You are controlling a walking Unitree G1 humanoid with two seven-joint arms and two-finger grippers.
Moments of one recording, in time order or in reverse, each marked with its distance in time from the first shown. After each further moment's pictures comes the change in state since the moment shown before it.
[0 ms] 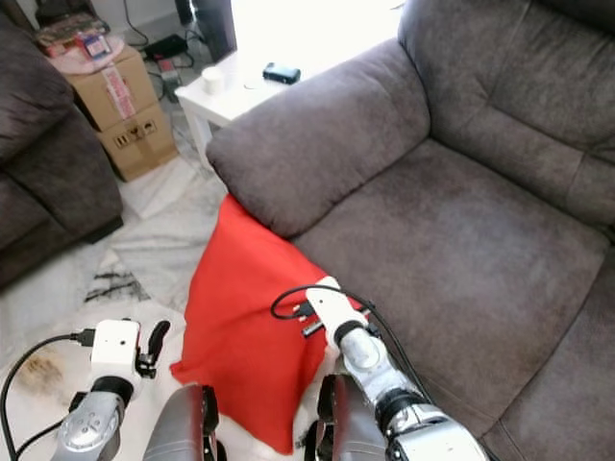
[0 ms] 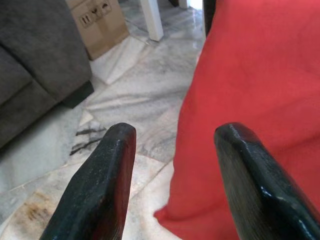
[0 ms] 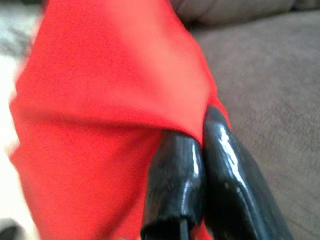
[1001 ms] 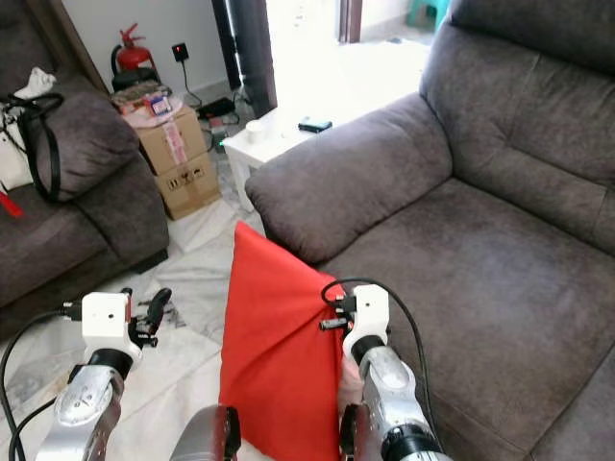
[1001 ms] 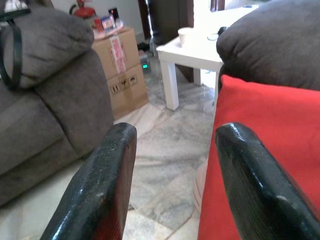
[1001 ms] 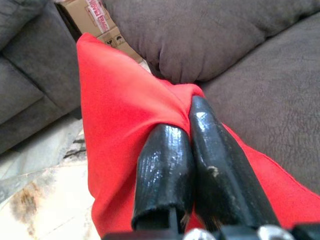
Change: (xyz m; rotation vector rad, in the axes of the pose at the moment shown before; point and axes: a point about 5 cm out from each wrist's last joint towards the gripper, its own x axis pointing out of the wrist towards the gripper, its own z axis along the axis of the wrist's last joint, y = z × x) left arm 0.011 0.002 0.040 -0.099 -0.172 -0.043; right arm -0.026 -0.010 -0.014 0.437 -0.163 -0.034
